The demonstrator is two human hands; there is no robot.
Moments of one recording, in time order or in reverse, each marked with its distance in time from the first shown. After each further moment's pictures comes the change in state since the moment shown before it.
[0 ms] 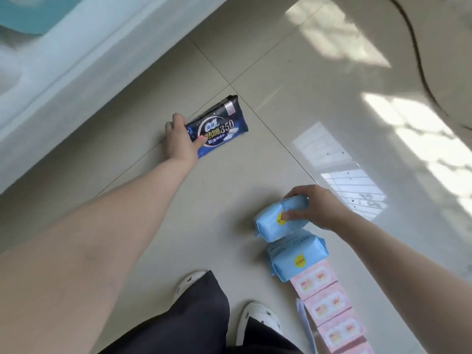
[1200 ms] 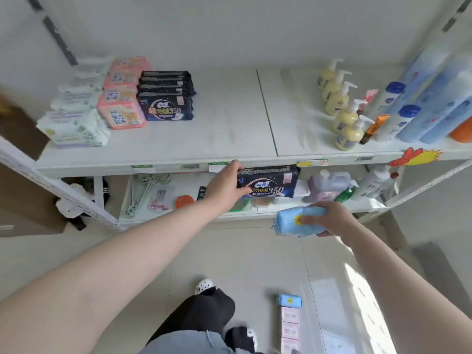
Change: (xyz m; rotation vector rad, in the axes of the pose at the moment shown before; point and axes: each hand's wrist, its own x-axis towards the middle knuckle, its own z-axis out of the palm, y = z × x) left_hand -0.473 0.149 -0.672 -0.163 0.319 0.130; right_hand -0.599 -0.426 -0.129 -0.093 0.048 -0.382
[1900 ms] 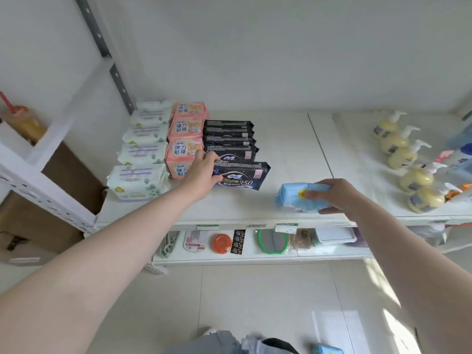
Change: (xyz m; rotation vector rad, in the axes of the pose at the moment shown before) left_hand 0.120 -0.168 -0.228 0.189 0.068 -0.039; right_hand 0.083 -0.258 0.098 0.053 0.020 -0.088
